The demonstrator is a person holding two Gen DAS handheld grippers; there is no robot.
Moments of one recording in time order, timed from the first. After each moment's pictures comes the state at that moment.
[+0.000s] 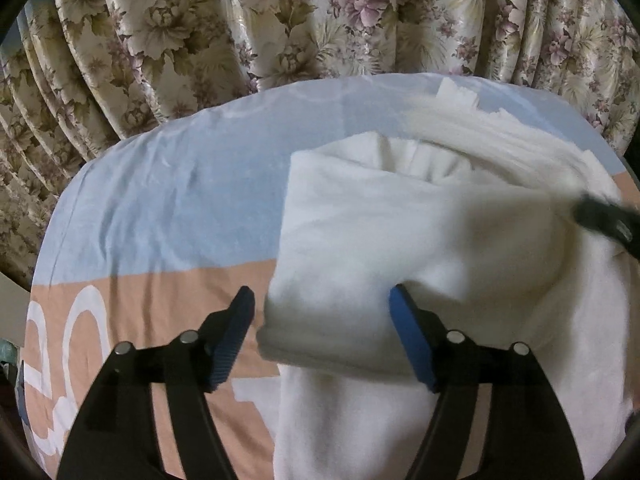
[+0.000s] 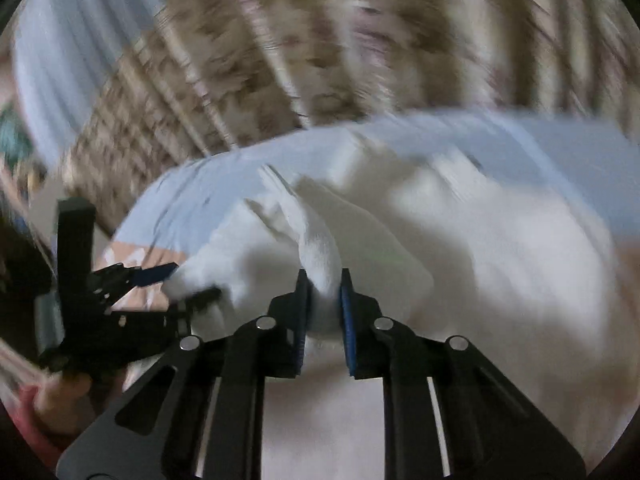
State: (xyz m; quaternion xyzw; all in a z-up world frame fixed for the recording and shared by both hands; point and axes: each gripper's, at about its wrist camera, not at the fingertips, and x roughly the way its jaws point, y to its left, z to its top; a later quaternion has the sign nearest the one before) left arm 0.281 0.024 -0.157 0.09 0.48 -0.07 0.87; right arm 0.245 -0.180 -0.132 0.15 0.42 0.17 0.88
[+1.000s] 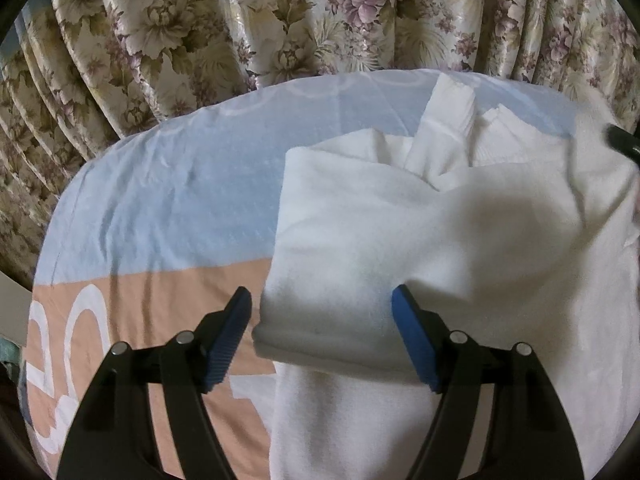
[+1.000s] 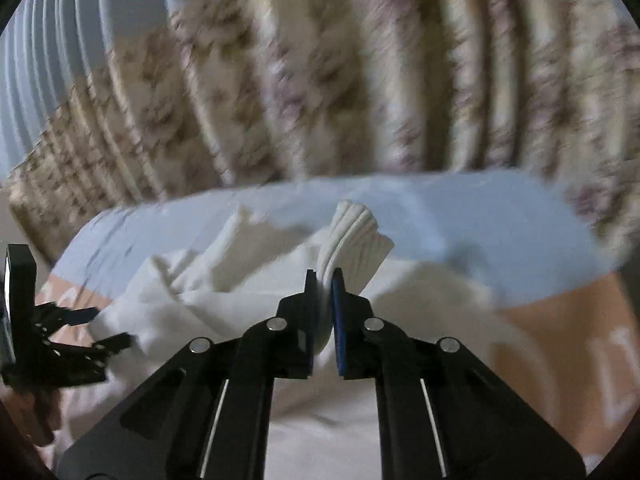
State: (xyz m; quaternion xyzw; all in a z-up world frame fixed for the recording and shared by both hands) left arm 0.282 0.020 -0.152 0.09 0.48 -0.07 0.87; right arm 0.255 -0.238 -0.097 0.07 0.33 0.04 0.94
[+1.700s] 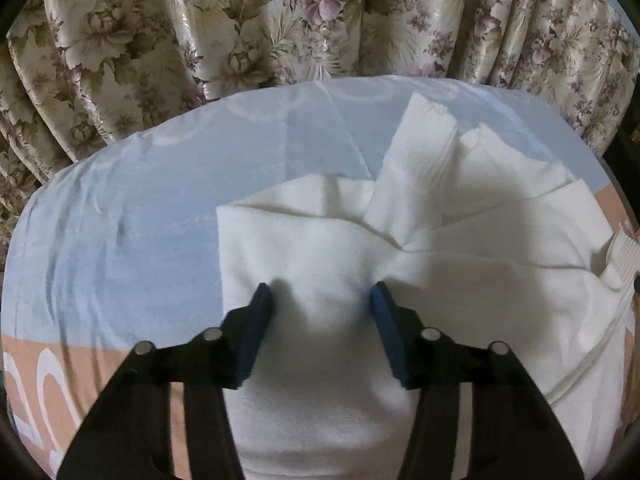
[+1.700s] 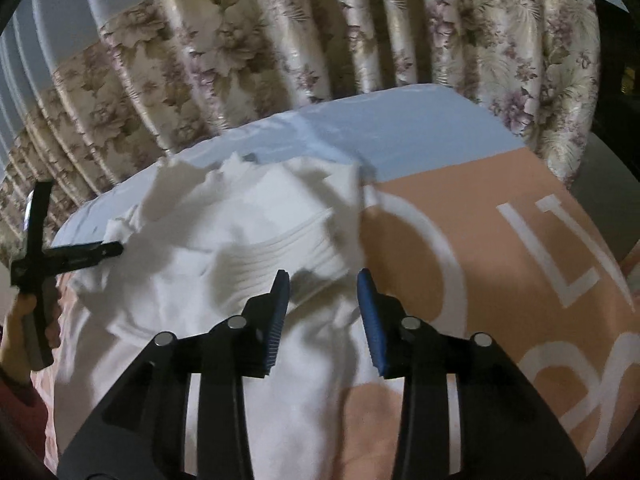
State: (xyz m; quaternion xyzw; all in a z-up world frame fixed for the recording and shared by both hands) left arm 0.341 -0.012 -0.155 0.07 0.50 -0.14 0.85; right arm 0.181 -0.316 -0.132 0.15 0.41 -0.03 0.90
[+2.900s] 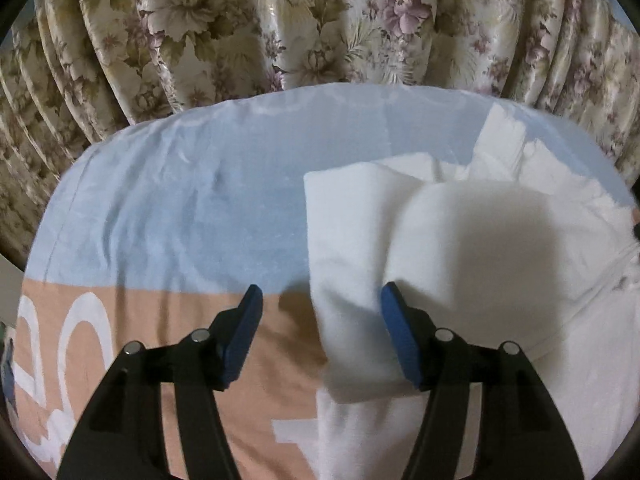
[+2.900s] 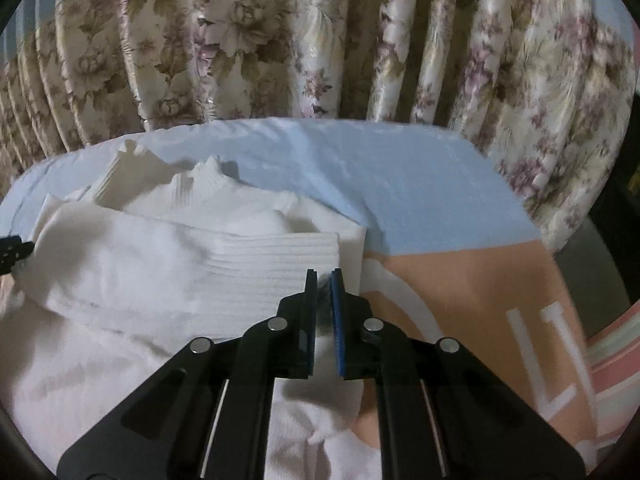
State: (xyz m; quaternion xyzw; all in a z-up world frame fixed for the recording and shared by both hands) left arm 0.312 0.054 -0.160 0.06 0.48 -0.06 0.87; right arm 0.248 -0.294 -0.137 -0.01 0.41 -0.04 0.91
